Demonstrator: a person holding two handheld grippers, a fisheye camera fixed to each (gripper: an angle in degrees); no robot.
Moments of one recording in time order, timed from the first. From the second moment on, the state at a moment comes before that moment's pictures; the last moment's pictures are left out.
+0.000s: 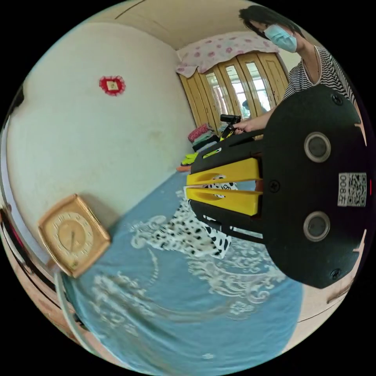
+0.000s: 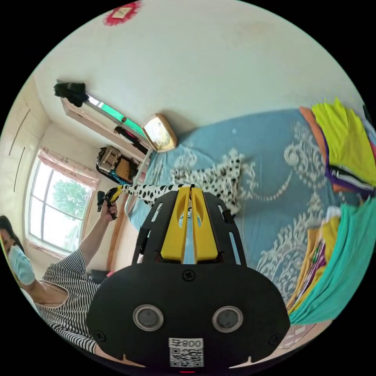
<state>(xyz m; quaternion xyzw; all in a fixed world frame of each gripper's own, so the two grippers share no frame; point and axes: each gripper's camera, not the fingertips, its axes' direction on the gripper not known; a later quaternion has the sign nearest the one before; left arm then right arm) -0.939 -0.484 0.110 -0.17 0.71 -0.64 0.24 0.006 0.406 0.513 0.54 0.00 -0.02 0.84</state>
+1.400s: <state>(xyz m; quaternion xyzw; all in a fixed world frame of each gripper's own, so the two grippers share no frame) -0.858 -0.443 -0.103 -0.32 0.74 -0.57 0.13 0.167 0.519 0.767 0.43 -0.12 0.13 0.89</state>
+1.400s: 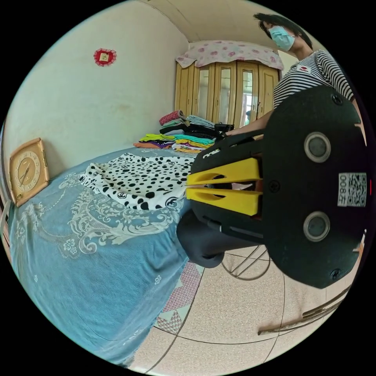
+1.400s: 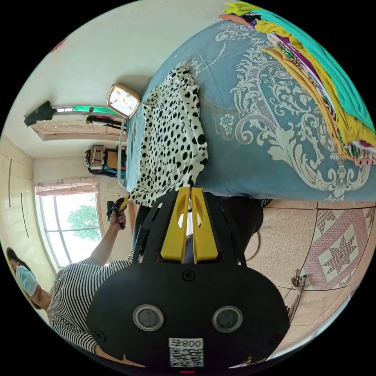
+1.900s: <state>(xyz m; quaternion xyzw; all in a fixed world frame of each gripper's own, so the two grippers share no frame) -1.014 -0.594 0.175 -0.11 0.70 -0.66 0.24 0.054 0.493 0.424 0.58 0.01 -0.03 0.81</state>
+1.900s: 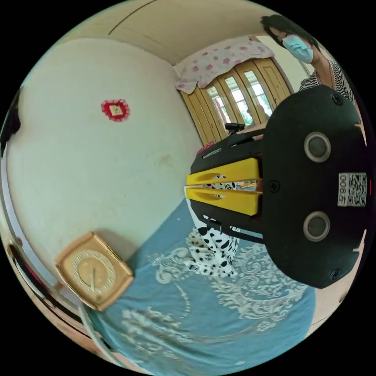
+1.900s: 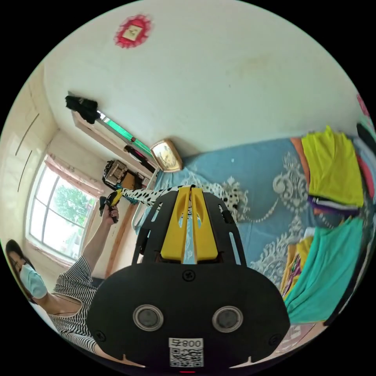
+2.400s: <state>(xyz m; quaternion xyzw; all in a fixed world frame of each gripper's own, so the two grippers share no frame) -1.102 -0.547 0.071 0.01 0.75 -0.58 0.33 -0.018 0.579 0.526 0.60 0.05 -0.15 0.78</state>
